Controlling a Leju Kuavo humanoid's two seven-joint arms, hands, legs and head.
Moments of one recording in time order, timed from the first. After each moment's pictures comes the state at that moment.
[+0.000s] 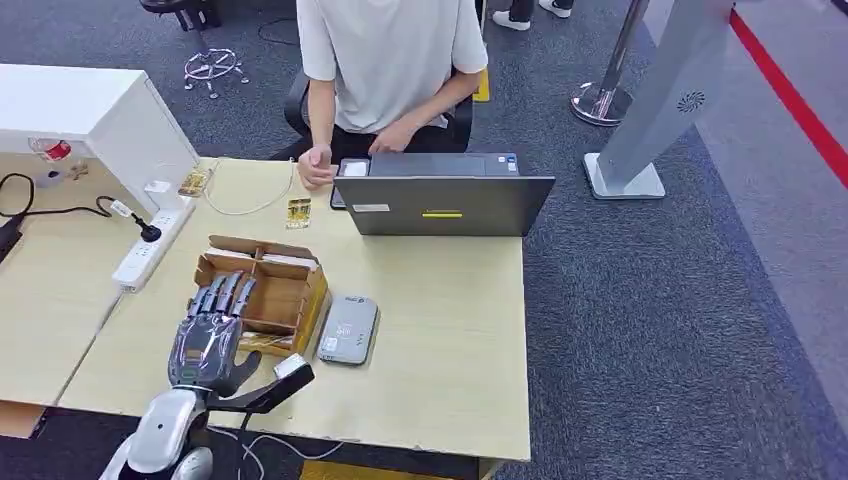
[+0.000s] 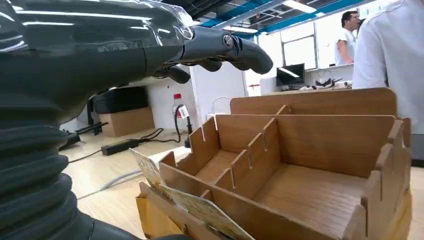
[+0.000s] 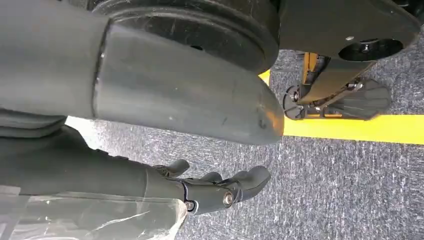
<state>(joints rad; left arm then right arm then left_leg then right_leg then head) 0.07 0.20 -0.11 -1.53 -1.32 0.18 0.11 -0.05 0.05 0.48 -0.16 -0.48 -0.25 -0.06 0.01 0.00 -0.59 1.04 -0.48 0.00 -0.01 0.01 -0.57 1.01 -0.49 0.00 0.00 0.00</state>
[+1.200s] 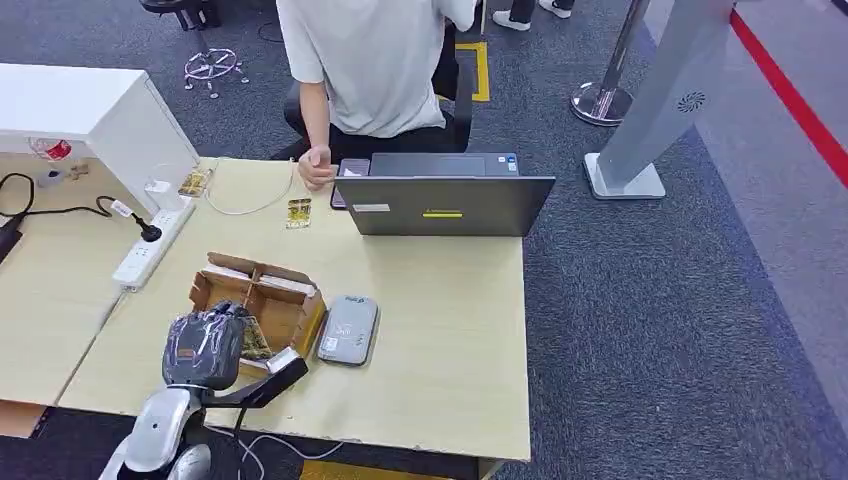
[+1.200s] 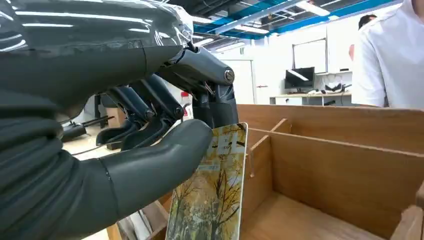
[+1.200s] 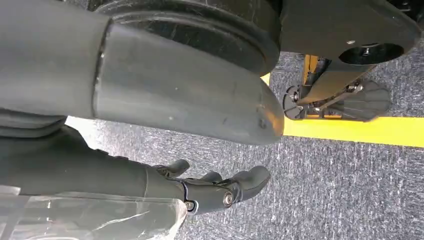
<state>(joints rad) 0.07 0.19 -0.07 -1.50 -1.30 0.24 0.09 -0.05 0.05 0.50 -0.16 -0.48 -0.25 -0.07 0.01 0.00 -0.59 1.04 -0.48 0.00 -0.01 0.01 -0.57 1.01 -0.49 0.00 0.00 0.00</state>
